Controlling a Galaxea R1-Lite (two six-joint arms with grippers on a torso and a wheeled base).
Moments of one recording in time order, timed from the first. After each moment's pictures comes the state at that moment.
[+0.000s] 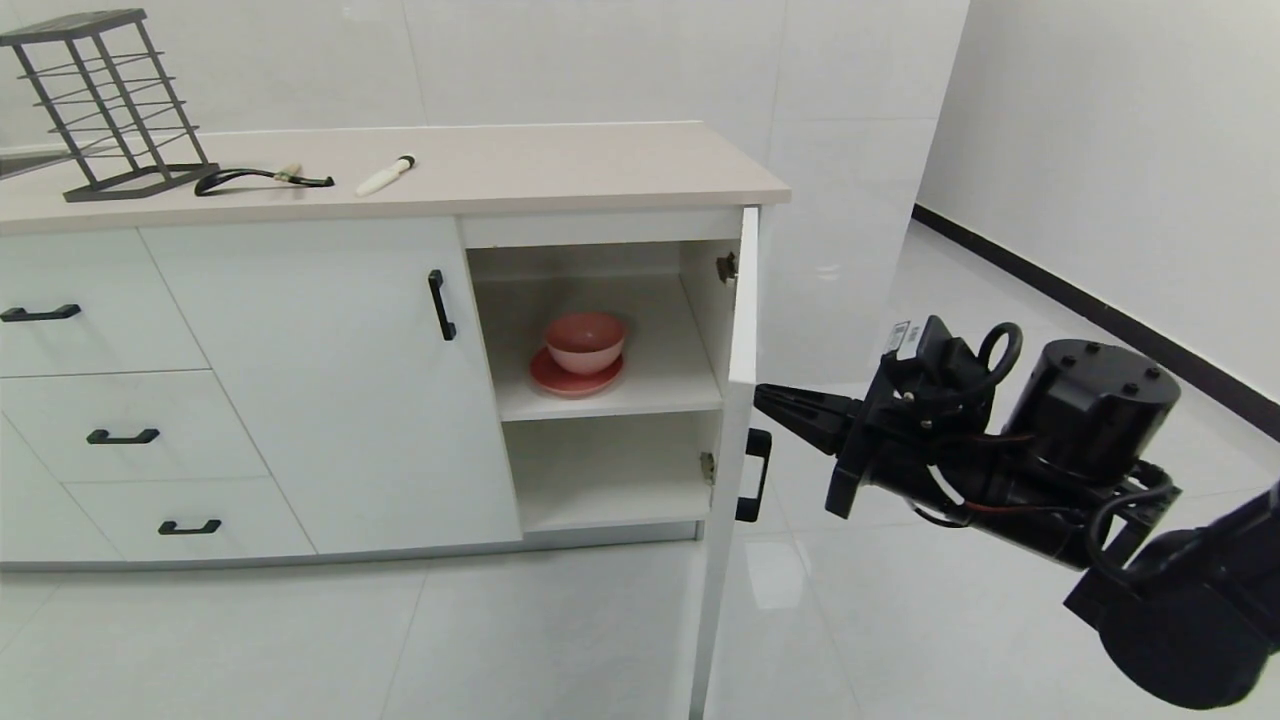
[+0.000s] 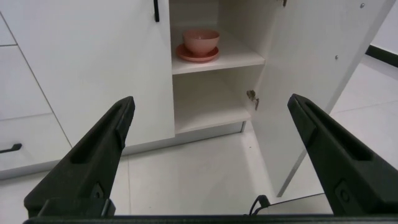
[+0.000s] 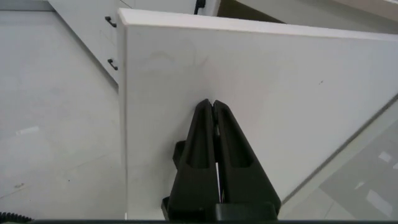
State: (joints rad) left arm 0.00 0.00 0.00 -0.06 -0.24 -0.04; right arm 0.52 1.90 -0.54 -1.35 0.45 -0.22
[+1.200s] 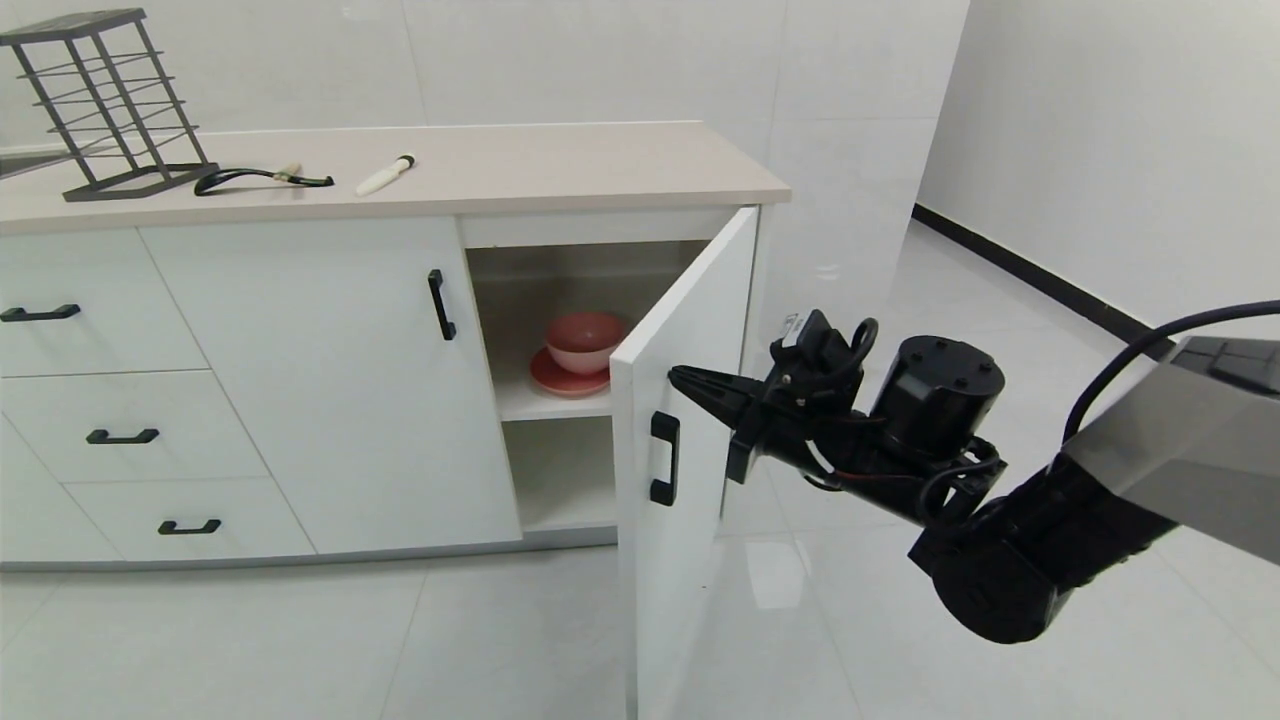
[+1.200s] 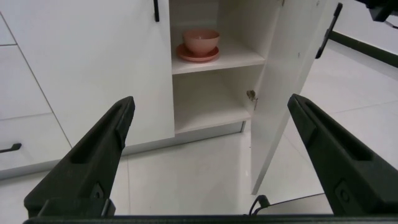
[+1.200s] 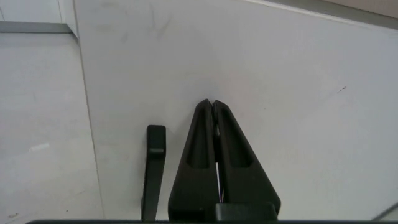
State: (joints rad) left arm 0.00 0.00 0.00 -0.06 -0.24 -0.04; right arm 0.60 2.15 -0.80 -1.44 0.44 -0.17
